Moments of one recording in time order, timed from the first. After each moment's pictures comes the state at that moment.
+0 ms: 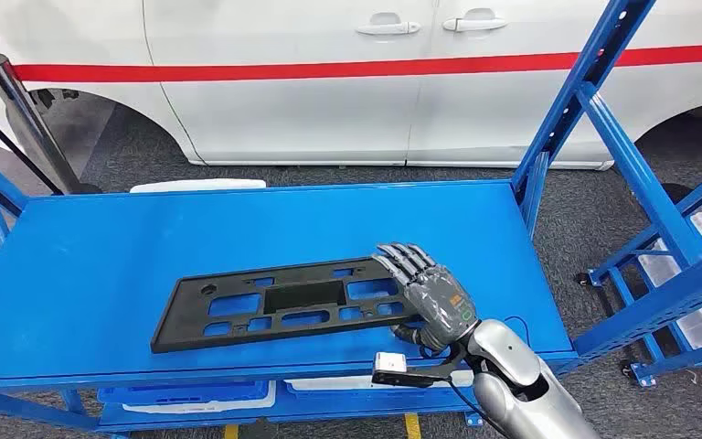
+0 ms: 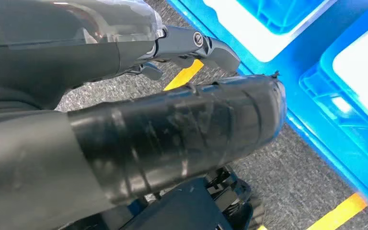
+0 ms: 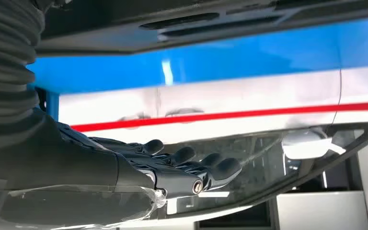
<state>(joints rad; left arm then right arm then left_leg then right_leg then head) -0.21 -0.09 -1.55 -0.15 1.06 0.36 -0.31 -0.38 -0.22 0.59 -1.39 0.84 -0.20 -0.36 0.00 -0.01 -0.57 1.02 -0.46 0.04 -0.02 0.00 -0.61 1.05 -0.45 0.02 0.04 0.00</state>
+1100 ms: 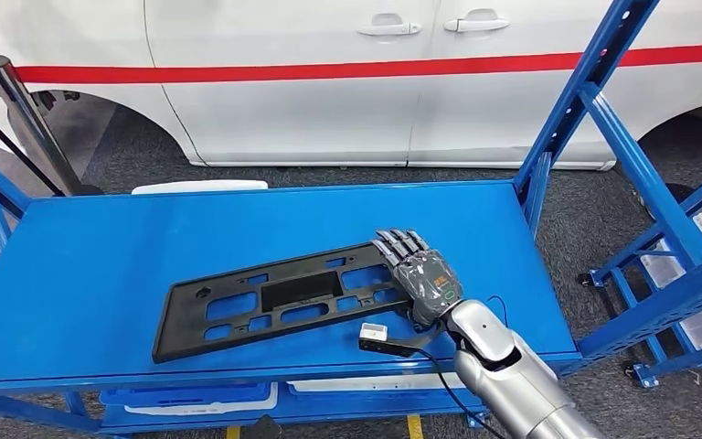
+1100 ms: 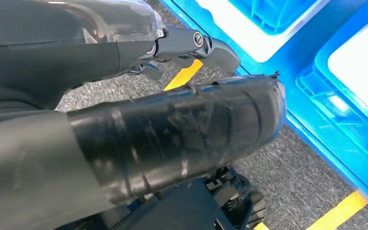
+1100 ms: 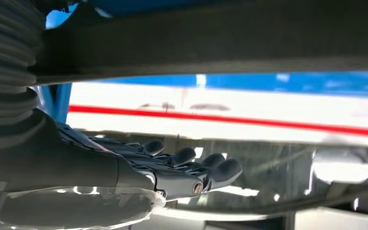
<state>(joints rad) -0.22 -0.09 -1.55 -0.15 1.04 0.35 -0.29 -0.52 -0.14 0.67 -1.05 1.00 -0.37 -0.22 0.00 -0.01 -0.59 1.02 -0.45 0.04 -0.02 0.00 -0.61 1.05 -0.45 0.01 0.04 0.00</state>
